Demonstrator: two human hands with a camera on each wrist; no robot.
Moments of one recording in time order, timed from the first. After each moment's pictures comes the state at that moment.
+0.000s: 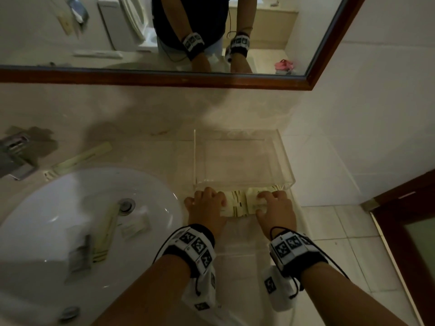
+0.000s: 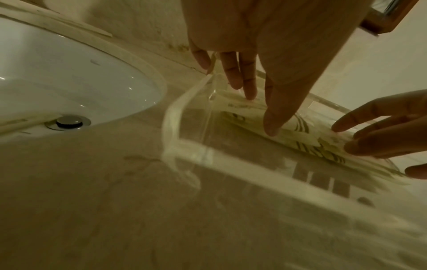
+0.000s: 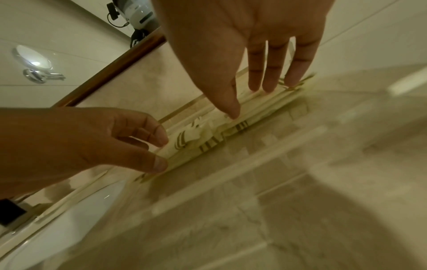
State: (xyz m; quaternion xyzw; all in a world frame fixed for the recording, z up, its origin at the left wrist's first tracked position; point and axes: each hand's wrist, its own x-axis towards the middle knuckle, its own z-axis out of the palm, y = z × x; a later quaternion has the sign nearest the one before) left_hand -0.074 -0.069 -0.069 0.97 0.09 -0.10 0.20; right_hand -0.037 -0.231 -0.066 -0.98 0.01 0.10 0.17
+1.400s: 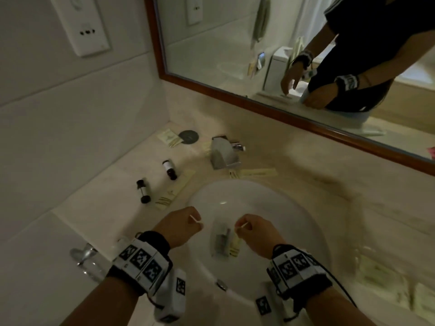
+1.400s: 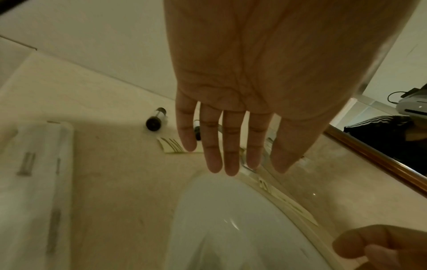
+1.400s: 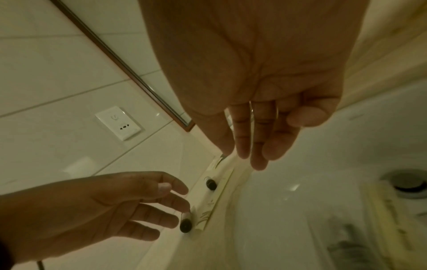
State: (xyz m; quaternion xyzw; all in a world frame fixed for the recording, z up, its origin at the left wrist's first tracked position) left_hand -0.339 0.259 0.027 0.82 0.40 -0.11 0.40; right_hand -0.190 0.116 0.020 -0.84 -0.31 0.38 0.22
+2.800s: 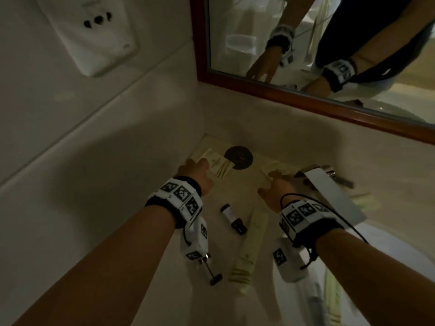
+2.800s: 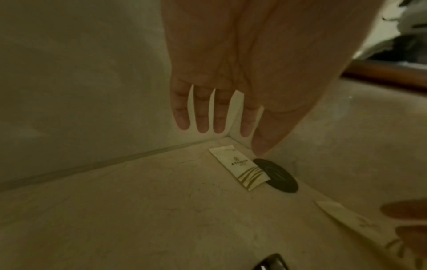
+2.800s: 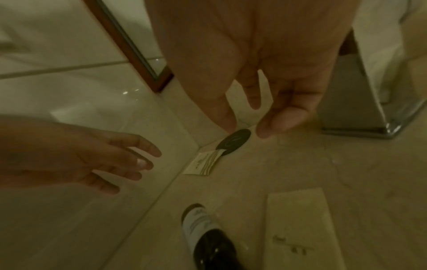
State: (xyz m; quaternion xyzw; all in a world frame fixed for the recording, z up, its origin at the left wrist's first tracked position) left_hand -0.249 0.605 -0.008 0.87 0.40 -0.17 0.24; right_hand -0.132 0.443 -0.020 -0.92 -0.21 0.31 0.12
